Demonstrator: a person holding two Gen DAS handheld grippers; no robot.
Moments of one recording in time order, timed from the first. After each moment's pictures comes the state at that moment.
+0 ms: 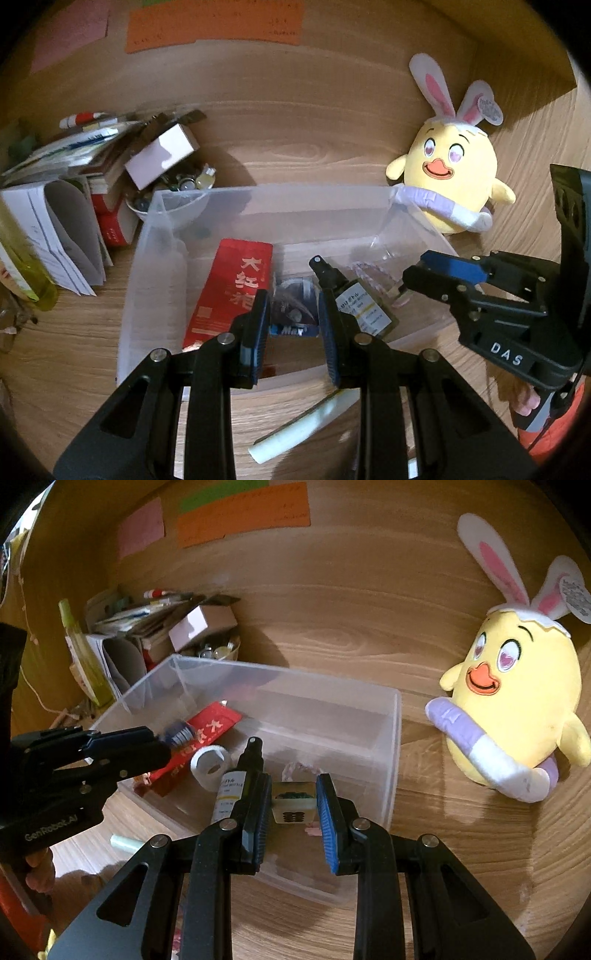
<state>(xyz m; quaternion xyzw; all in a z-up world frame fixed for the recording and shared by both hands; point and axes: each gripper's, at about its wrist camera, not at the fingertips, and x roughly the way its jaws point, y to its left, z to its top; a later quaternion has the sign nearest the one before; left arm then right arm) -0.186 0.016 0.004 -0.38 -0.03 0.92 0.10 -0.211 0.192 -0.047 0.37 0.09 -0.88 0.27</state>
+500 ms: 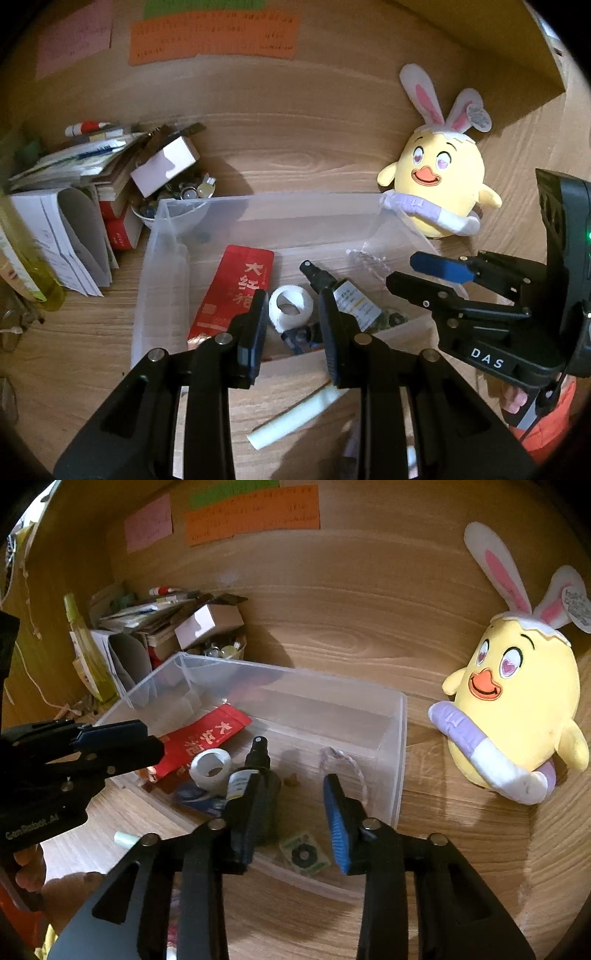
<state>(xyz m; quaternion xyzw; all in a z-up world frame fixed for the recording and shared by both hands) -0.168 0.014 0.021 -0.37 -0.03 0.92 0.10 -0.201 0.191 -0.036 0.36 0.10 -0.89 0.28</state>
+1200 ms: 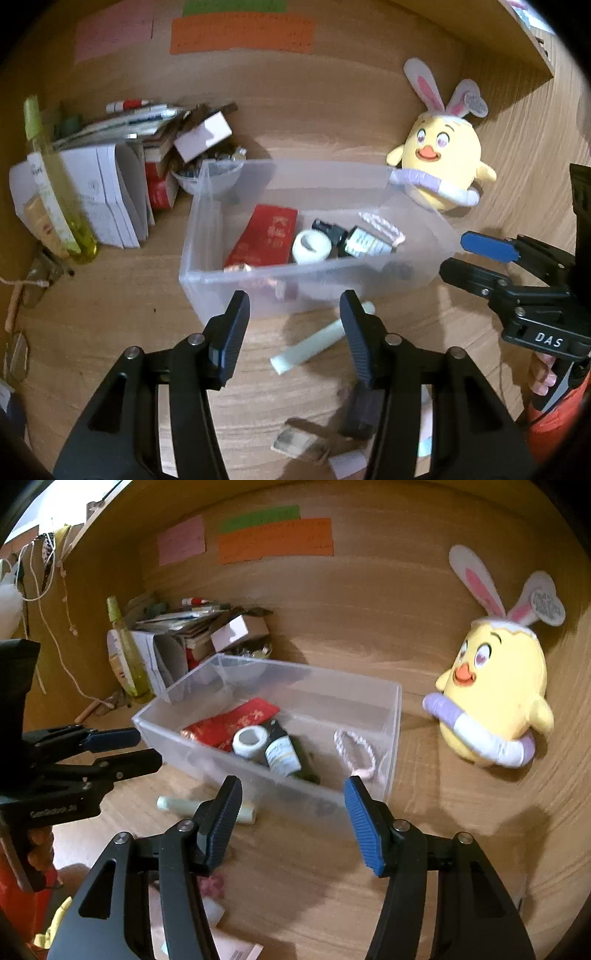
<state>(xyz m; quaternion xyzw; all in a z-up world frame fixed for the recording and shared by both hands) -0.112 -0.006 0.007 -0.38 -0.03 0.92 0.07 -0.136 0.213 -0.030 0.34 0.09 -0.89 0.30</state>
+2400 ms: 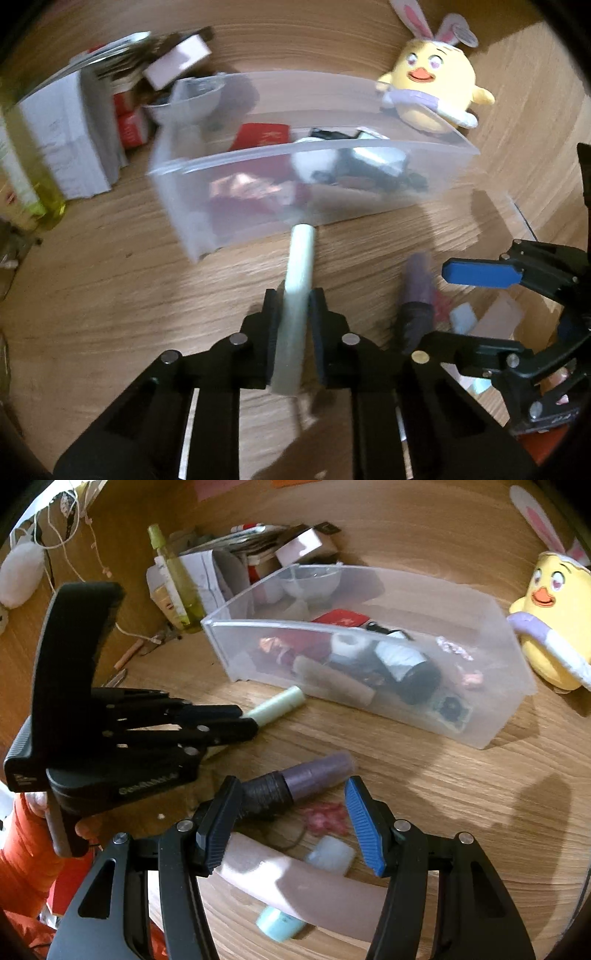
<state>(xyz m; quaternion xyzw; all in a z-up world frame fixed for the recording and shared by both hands) -0.107 -0.017 -0.052 -0.46 0.01 0.88 0.12 -0.094 0.151 -0.085 0.44 0.08 -0.82 0.36</state>
